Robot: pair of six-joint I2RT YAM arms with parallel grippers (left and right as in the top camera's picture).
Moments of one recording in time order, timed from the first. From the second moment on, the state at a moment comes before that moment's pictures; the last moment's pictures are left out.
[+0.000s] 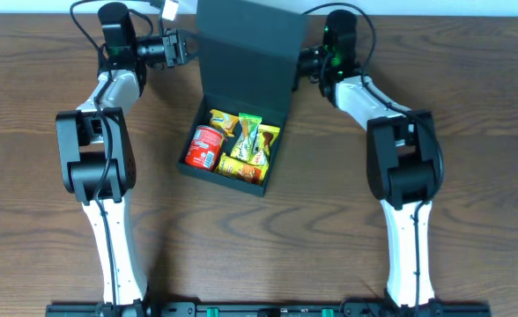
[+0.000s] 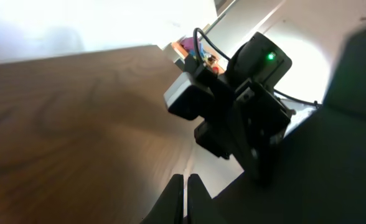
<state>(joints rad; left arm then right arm) 0.07 2.43 1.79 0.44 1.50 -0.56 0.25 2.45 1.78 0.53 -1.54 1.53</state>
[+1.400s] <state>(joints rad) -0.09 2.42 1.80 0.00 0.43 -0.16 0.19 2.45 1.78 0.04 -0.44 0.43</state>
